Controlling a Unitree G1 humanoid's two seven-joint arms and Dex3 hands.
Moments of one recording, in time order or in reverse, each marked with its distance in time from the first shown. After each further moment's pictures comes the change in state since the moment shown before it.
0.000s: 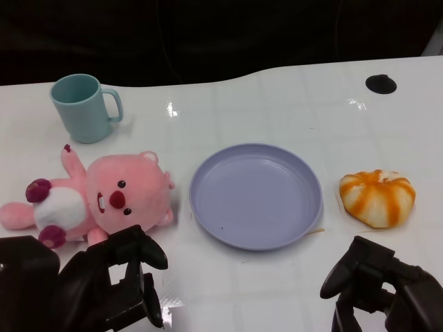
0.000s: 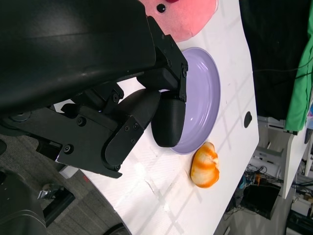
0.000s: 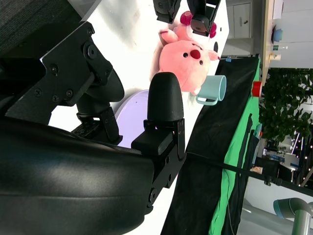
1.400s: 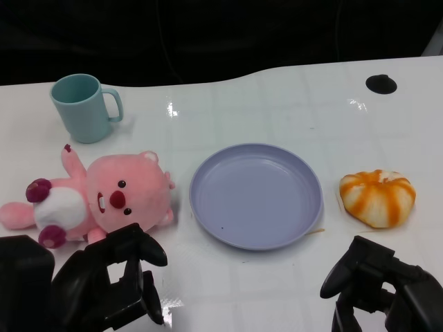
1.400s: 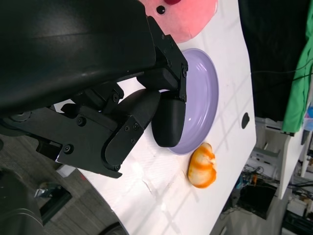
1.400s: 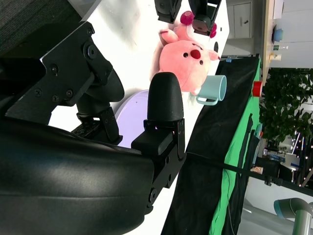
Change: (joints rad) left arm -0.001 -0.013 0.014 0.000 -0.023 -0.002 0.000; right arm -0.001 0.000 0.000 -0.002 -0.001 0.004 0.000
